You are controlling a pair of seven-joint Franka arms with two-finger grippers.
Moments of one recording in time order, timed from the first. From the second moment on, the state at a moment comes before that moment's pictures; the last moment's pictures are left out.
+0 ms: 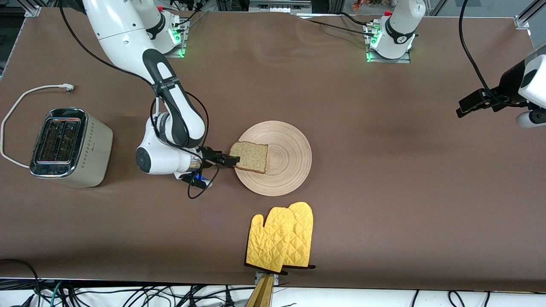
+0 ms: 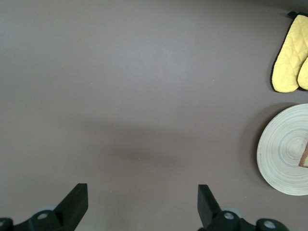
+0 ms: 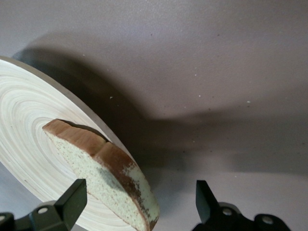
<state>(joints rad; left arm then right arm) -0.08 0.05 0.04 -1.53 -0.04 1.54 -0.25 0.42 0.71 -0.05 -1.63 0.78 2.11 0.19</state>
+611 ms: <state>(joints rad) 0.01 0.05 -0.02 -1.53 -0.04 1.53 -0.25 0.42 0.70 -0.05 -1.65 0.78 2.11 0.19</state>
